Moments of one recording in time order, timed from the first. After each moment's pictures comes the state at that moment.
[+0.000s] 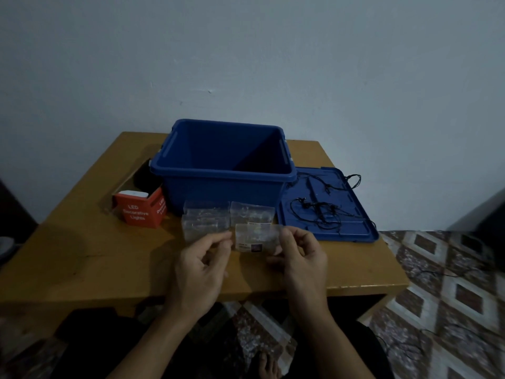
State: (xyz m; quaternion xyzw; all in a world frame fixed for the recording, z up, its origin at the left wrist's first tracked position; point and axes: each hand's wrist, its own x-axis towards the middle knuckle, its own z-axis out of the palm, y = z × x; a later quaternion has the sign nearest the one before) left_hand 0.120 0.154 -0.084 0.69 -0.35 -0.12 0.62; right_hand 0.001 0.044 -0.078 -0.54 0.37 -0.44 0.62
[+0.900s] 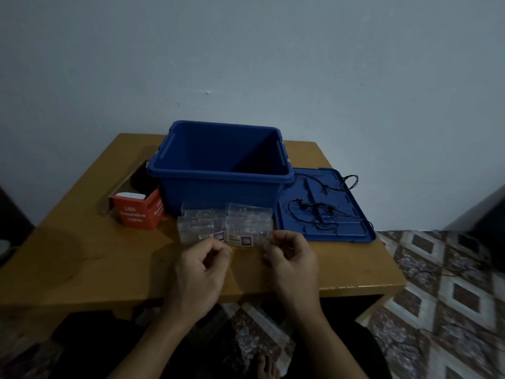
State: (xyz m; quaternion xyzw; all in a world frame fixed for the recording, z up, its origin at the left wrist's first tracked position) left_hand 0.121 0.152 -0.086 0.71 -0.38 -0.11 0.58; right_hand 0.004 0.044 -0.084 -0.64 0.42 -0.39 0.52
